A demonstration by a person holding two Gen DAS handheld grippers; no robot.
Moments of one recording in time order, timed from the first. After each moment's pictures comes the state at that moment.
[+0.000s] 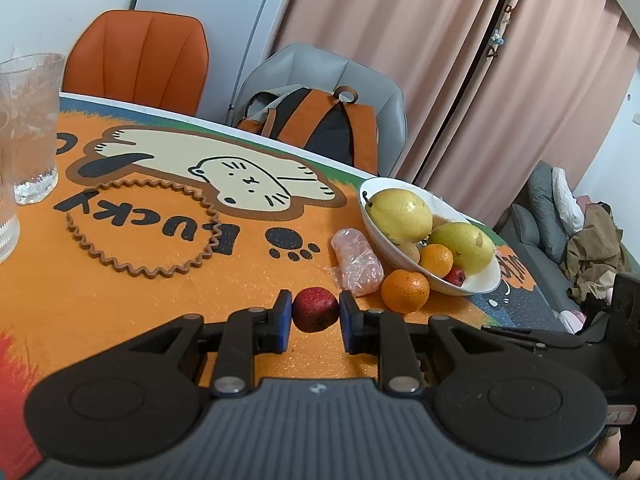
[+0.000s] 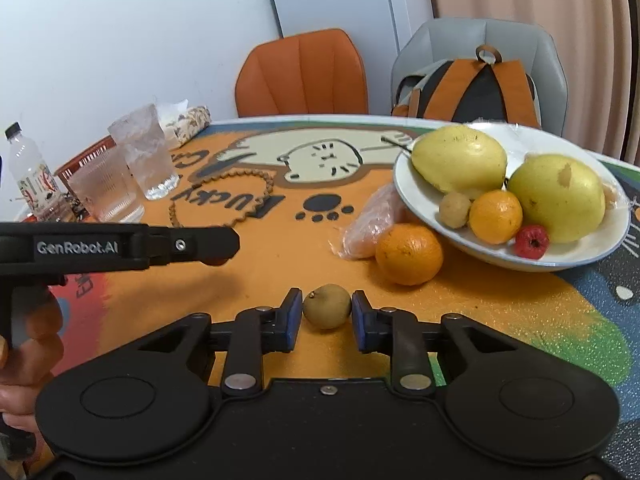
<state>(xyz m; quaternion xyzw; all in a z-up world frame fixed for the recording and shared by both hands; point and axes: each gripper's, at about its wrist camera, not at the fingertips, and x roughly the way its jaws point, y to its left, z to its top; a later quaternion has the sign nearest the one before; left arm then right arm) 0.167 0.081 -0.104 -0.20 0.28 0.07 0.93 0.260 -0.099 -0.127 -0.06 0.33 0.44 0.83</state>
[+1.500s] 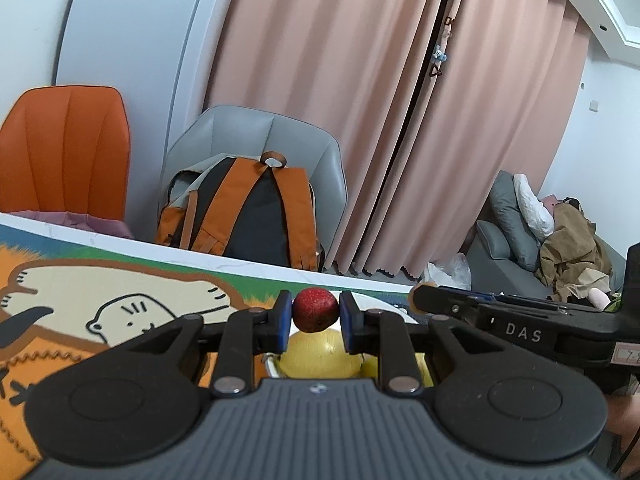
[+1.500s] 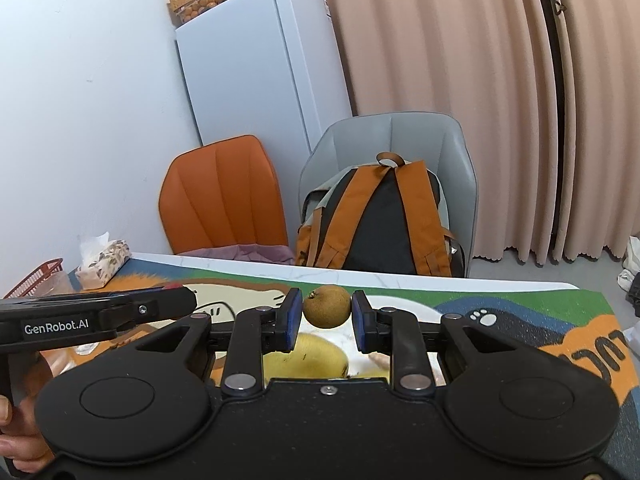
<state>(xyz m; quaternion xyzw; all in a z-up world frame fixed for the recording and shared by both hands) 0.287 0.056 -0.031 -0.14 0.23 0.01 0.96 0.381 -0.149 -0.045 0.02 0.25 0.35 0.90</state>
